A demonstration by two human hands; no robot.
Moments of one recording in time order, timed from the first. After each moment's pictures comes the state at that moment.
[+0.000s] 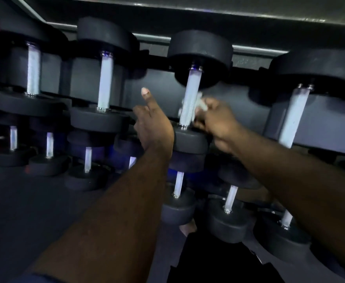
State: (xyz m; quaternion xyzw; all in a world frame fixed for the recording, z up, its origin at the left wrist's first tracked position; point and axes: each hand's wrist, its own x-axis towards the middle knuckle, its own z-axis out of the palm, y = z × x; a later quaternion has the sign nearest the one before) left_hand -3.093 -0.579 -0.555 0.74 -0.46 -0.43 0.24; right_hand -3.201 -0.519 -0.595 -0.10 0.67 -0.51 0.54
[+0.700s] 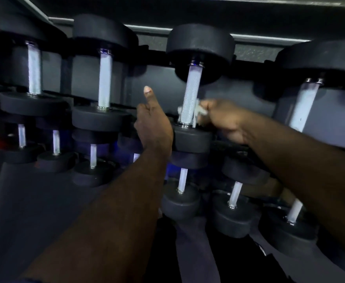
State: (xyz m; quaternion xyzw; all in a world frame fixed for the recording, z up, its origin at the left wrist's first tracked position) left_hand -3.091 -0.586 -0.567 0.74 -0.47 -0.41 0.24; right_hand -3.226 -0.521 -0.590 -0.15 0.61 -0.41 0.66
